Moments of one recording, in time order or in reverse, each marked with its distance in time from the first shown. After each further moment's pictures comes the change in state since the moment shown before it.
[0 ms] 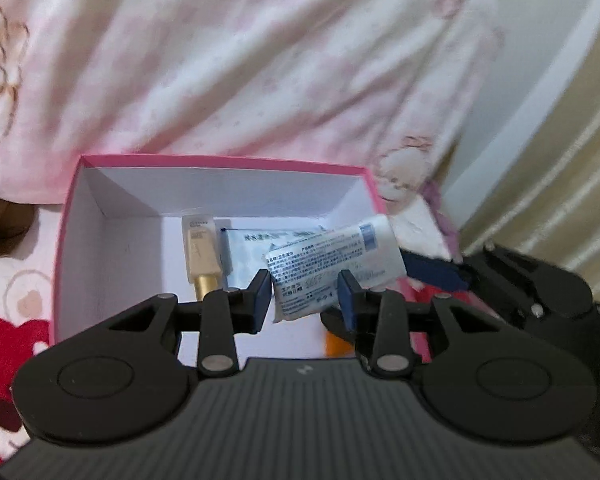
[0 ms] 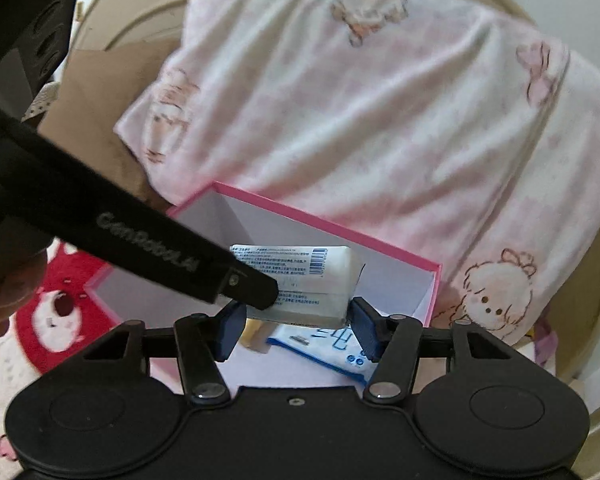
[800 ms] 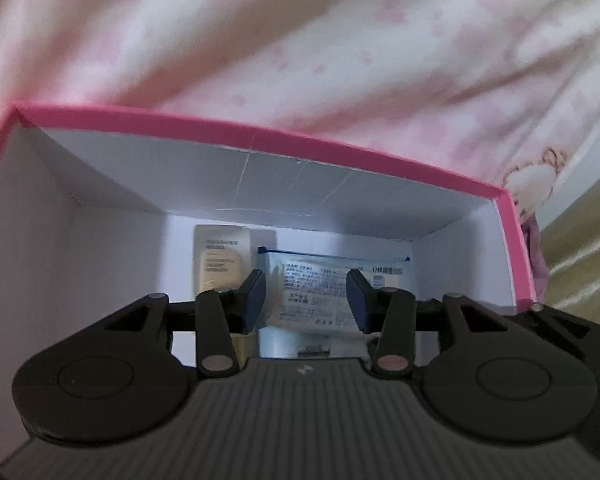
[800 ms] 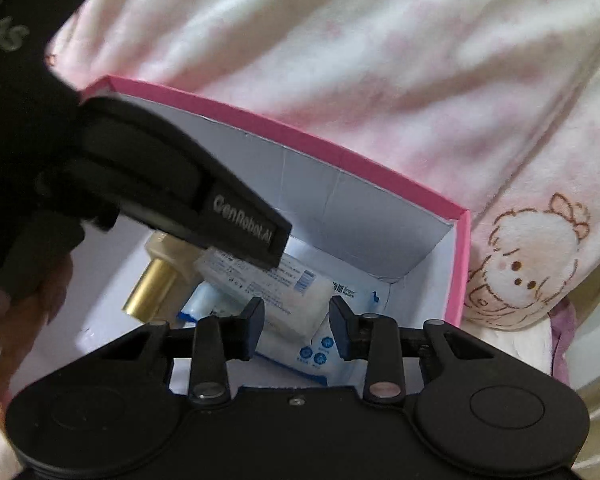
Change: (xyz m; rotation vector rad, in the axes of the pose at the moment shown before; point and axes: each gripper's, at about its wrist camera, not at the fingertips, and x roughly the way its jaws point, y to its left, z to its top) left arm 0.117 0.036 0.020 -0.104 0.085 0.105; right arm 0.093 -0.014 -0.009 -0.030 0.212 -0.107
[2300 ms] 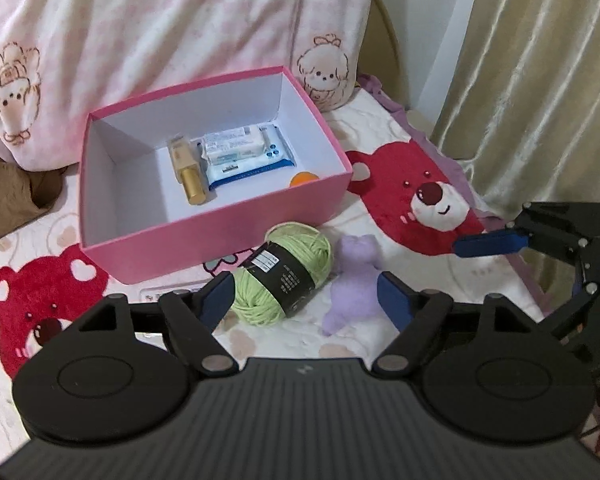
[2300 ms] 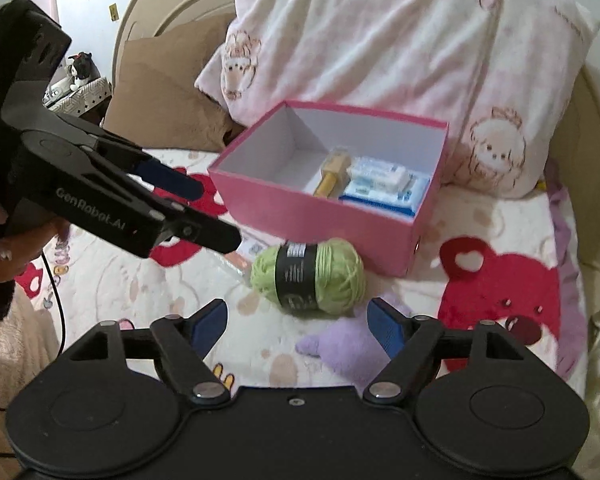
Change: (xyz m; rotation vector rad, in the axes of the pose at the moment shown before) left arm -0.213 -0.070 -0.199 0.404 -0.031 -0.016; right arm -0.218 0.001 -0.156 0.107 -0.090 0.305
